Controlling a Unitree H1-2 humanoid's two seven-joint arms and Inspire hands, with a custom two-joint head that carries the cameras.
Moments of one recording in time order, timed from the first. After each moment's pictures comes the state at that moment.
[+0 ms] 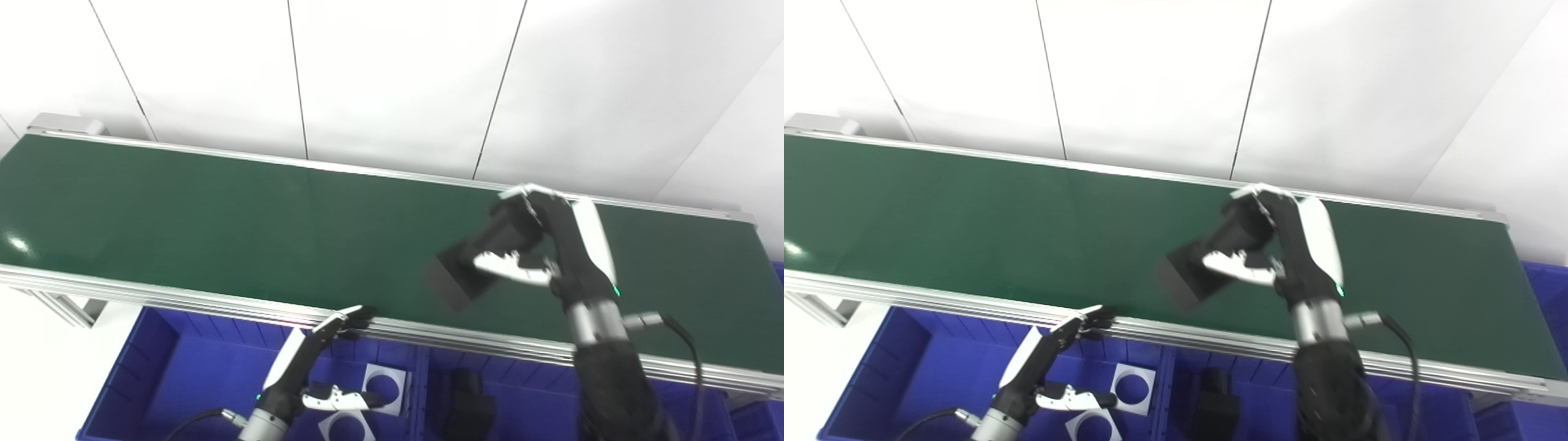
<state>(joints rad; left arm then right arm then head) 0.11 0.33 -0.62 0.18 0.06 -0.44 0.41 -0.08 -0.11 0.19 -0.44 -0.52 0.34 0.14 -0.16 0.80</state>
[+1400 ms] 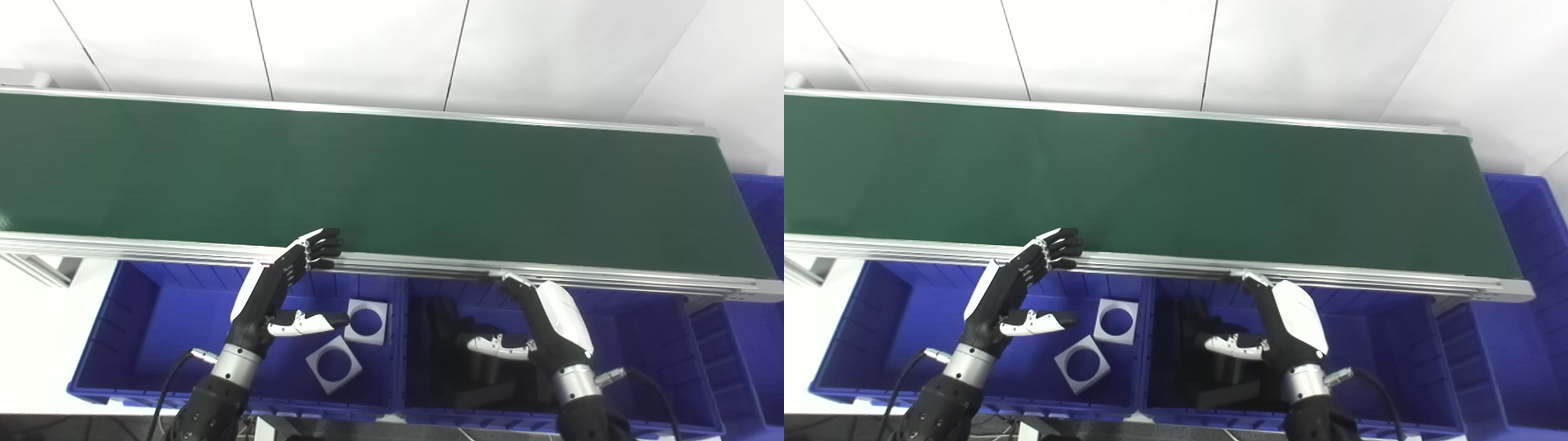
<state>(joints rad) 0.21 0.16 -0.25 0.09 0.02 -0.44 -0.03 0.24 -0.20 0.31 -0.25 -0.69 0.21 -0.01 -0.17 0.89</state>
